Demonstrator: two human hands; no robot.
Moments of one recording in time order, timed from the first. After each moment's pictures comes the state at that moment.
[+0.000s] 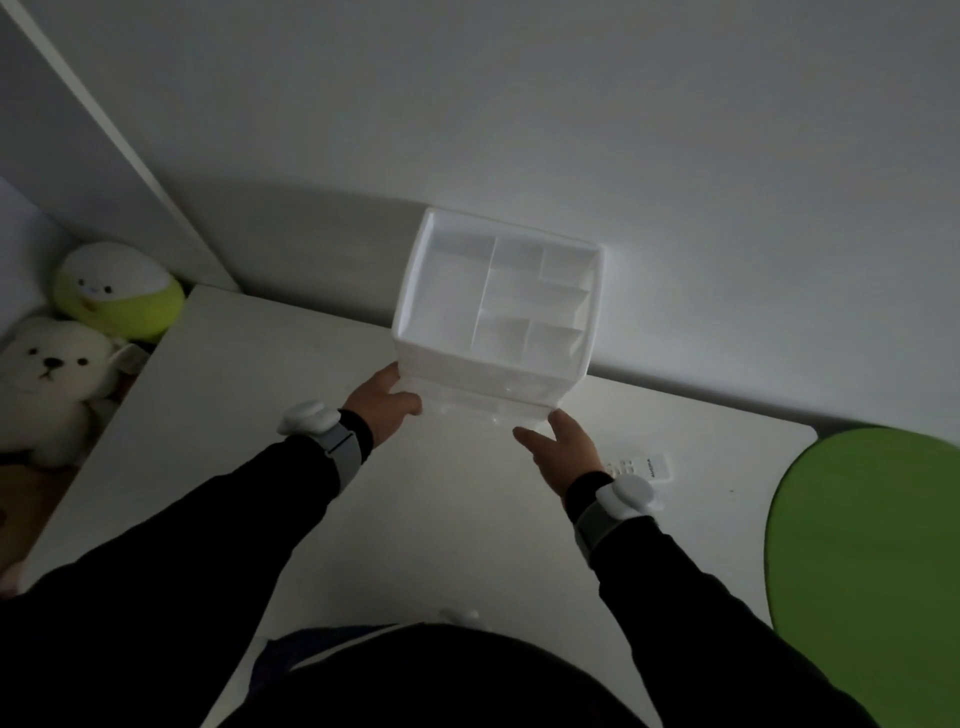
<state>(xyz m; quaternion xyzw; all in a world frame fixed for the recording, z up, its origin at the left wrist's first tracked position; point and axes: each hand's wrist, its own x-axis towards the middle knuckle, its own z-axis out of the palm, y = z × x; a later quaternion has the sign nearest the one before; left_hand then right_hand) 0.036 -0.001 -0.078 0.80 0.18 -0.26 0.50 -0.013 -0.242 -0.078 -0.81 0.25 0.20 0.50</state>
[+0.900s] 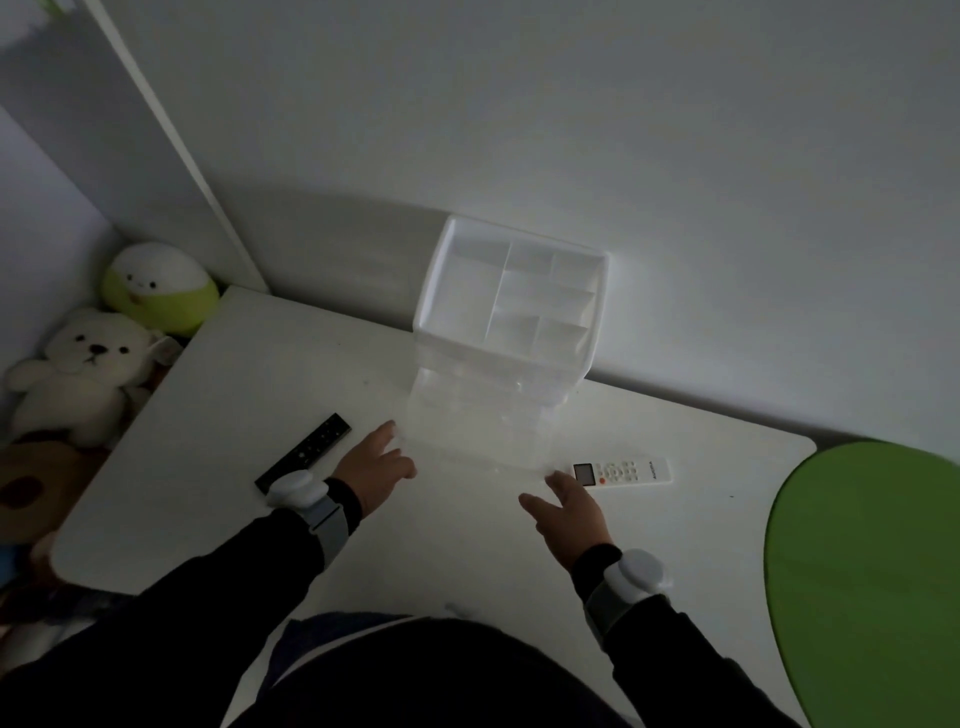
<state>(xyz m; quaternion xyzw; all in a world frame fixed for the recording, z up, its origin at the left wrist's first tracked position) -0.059 0.007 -0.084 0.72 0.23 -0.26 0.60 -0.099 -0.243 -0.094 -0.80 0.25 0.21 0.50</state>
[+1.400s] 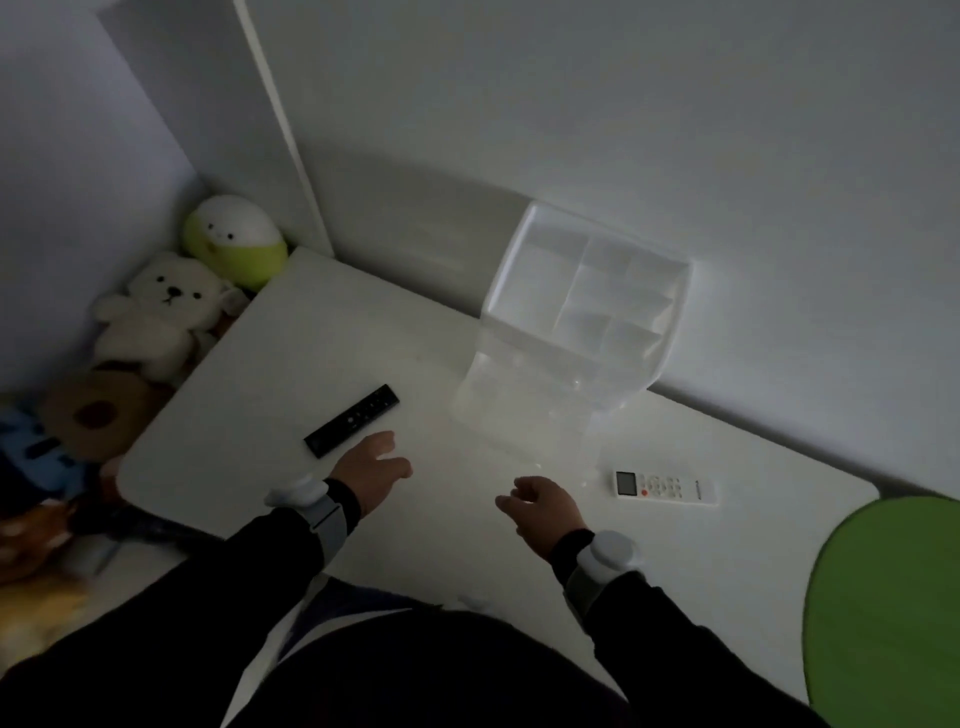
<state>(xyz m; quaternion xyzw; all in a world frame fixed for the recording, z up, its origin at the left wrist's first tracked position) -0.098 0.060 -0.106 0.72 0.32 -0.25 0.56 -0.090 -0.183 -0.118 -0.84 0.15 0.34 0.39</state>
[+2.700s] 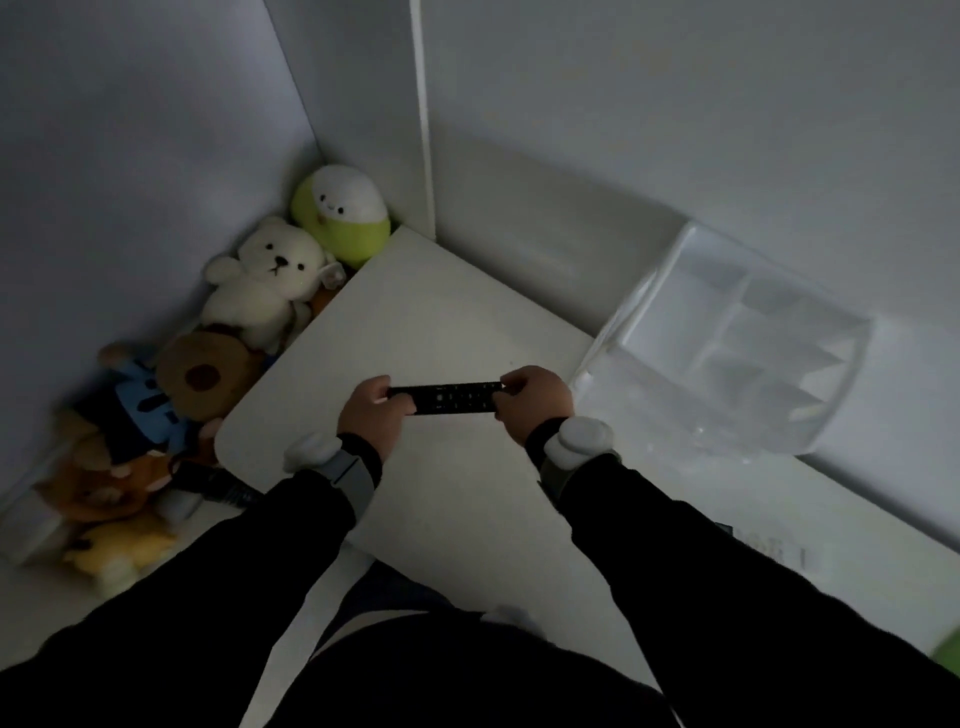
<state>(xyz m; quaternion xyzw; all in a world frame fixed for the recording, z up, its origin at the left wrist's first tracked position) -0.066 0.169 -0.093 0.71 0.44 -0.08 0.54 0.021 -0.001 -0.073 -0.91 0.01 0.27 0.32</state>
